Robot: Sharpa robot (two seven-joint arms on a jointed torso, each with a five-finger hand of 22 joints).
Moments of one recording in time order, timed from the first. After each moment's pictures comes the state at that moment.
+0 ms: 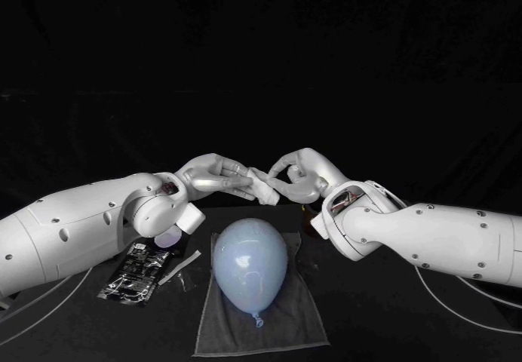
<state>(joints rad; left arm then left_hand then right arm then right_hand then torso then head) 1.37 -0.66 -0.08 1.30 -0.31 0.07 0.19 1.47 -0.07 0.69 0.05 0.04 0.86 0.21 0.50 0.41 0.93 0.19 0.07 0.06 0.91 0.16 0.20 0.19 0.17 0.85 0.28 0.15 0.09 1.38 -0.78 -0.16 1.67 -1.04 -0.77 -0.14 1.32 -0.13 0.66 0.08 0.06 1.01 0.07 0.47 0.44 1.47 0.00 1.53 1.31 1.47 -0.05 1.54 1.31 0.12 1.22 0.05 0.97 1.24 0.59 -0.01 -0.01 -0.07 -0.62</state>
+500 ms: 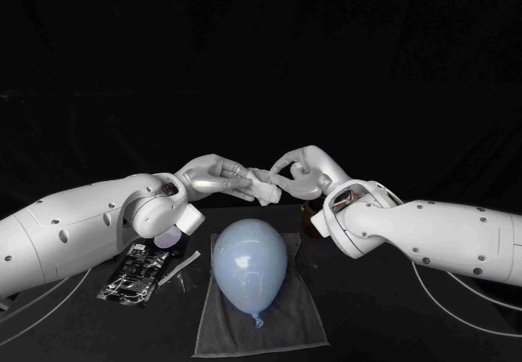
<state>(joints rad) 1.37 -0.66 -0.08 1.30 -0.32 0.07 0.19 1.47 -0.07 0.69 0.05 0.04 0.86 0.21 0.50 0.41 0.93 0.19 0.07 0.06 0.91 0.16 0.19 0.19 0.16 0.85 0.28 0.15 0.09 1.38 -0.78 -0.16 1.66 -0.93 -0.80 -0.08 1.33 -0.12 0.66 0.06 0.05 1.02 0.07 0.47 0.44 1.47 0.00 1.54 1.31 1.47 -0.05 1.55 1.31 0.12 1.22 0.05 0.99 1.24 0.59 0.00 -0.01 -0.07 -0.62</state>
